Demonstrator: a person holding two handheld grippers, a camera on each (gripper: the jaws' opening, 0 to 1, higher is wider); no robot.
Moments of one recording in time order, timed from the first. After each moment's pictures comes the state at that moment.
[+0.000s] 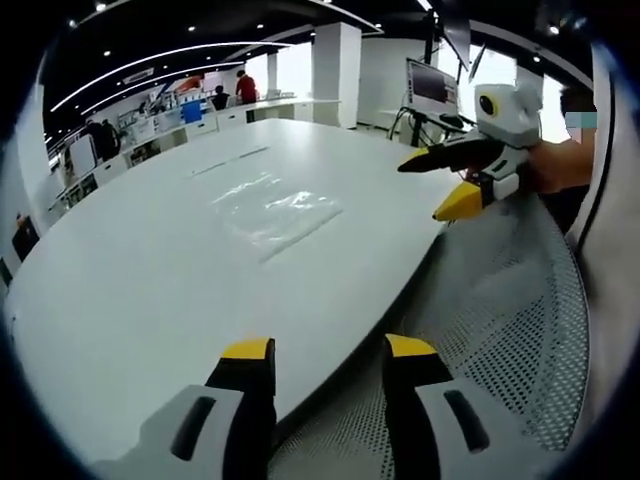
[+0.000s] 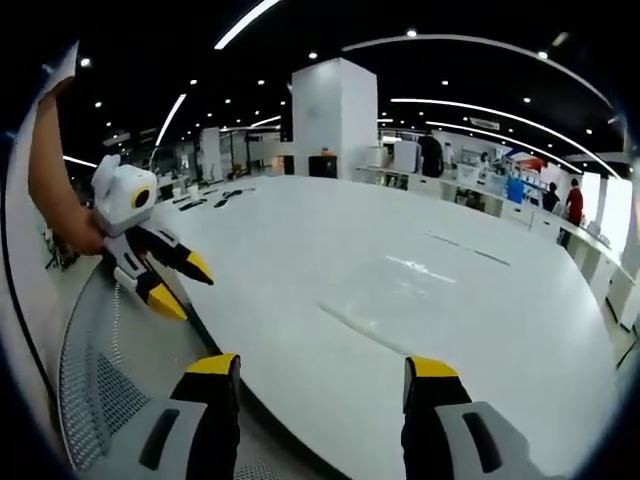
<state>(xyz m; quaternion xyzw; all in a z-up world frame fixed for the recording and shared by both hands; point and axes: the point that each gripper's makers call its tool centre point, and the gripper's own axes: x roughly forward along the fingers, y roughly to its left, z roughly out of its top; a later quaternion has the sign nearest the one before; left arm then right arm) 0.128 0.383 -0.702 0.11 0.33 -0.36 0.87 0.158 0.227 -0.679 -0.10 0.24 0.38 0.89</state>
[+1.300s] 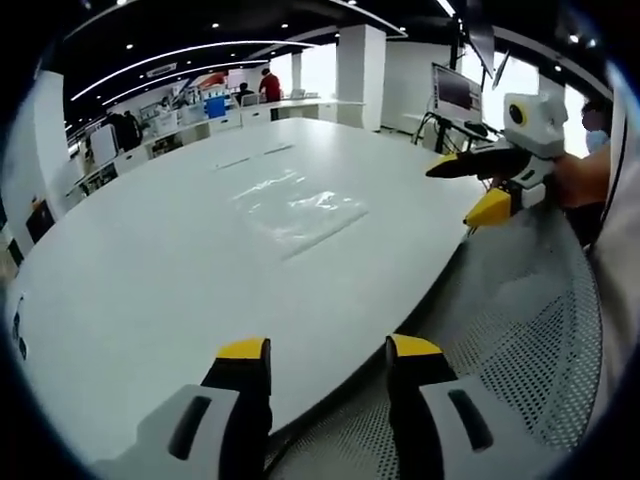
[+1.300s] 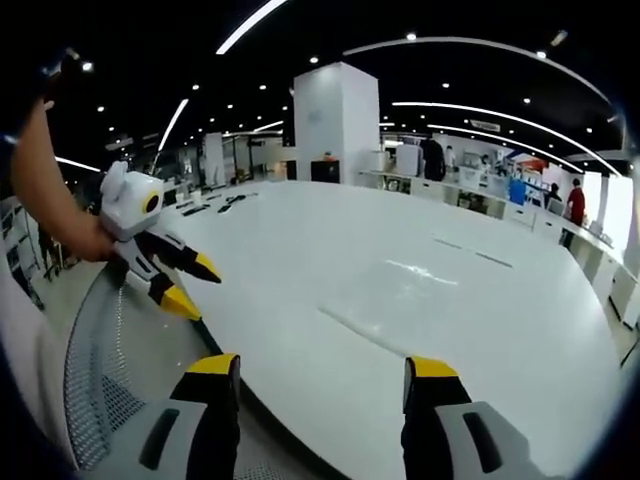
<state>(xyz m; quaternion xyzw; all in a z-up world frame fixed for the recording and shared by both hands) 0.139 0.398 -0.712 0.09 0.33 -0.31 0.89 0.157 0.228 -0.676 -0.09 0.24 0.39 0.89</state>
